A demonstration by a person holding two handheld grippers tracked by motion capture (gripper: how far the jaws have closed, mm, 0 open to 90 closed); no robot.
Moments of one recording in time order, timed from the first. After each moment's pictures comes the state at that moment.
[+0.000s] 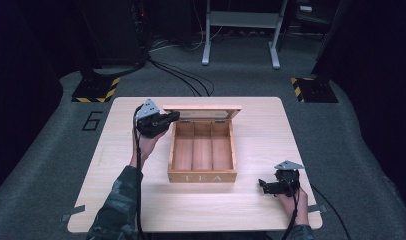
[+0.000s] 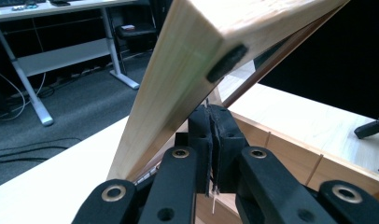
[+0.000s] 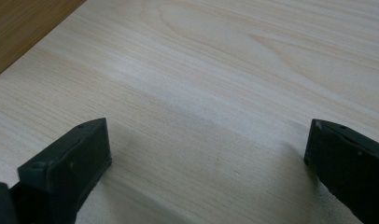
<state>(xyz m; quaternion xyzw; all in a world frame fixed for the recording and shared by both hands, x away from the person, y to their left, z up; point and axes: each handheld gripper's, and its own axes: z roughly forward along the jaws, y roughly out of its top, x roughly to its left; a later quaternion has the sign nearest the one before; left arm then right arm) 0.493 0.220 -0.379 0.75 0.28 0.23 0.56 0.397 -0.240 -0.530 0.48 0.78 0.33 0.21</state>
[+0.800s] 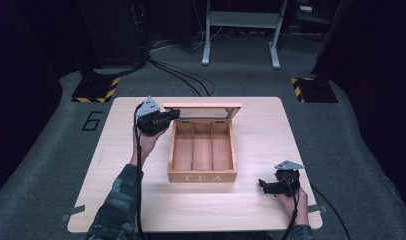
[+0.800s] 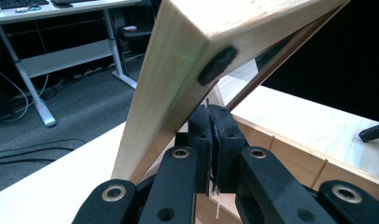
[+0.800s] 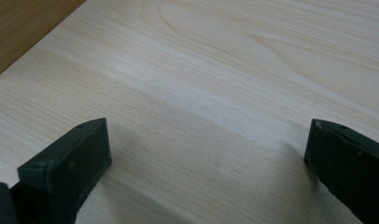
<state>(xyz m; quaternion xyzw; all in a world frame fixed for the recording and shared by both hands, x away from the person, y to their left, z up) 0.496 0.218 -0.376 0.75 0.28 0.23 0.56 0.397 -0.240 -0.530 0.48 0.78 0.33 0.21</state>
